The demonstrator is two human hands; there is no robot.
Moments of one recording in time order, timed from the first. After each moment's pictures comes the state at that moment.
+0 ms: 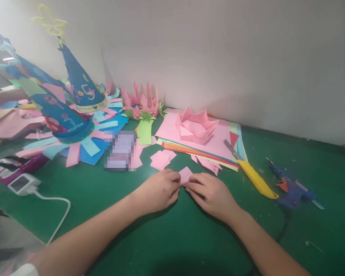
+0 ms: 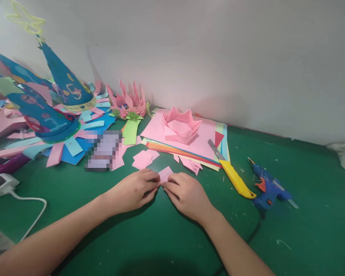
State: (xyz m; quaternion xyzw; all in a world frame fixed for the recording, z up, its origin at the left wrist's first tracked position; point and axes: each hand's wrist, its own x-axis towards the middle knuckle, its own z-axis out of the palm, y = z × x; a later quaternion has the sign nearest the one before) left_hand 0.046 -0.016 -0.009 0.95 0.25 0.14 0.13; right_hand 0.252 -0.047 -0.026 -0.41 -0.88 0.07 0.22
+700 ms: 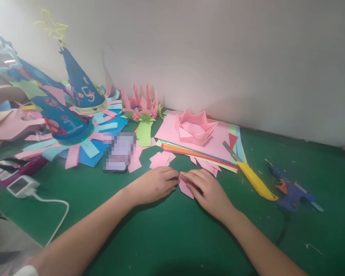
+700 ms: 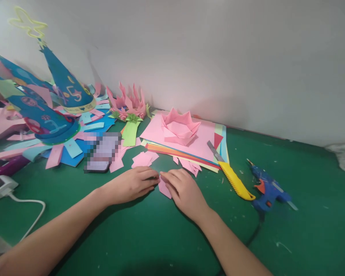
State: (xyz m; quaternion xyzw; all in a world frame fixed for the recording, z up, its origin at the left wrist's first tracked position) left_hand 0.034 0.005 -0.013 0.98 0.17 0.13 0.06; right_hand 0.246 -0.040 -0.028 -0.45 -0.84 0.13 0.27
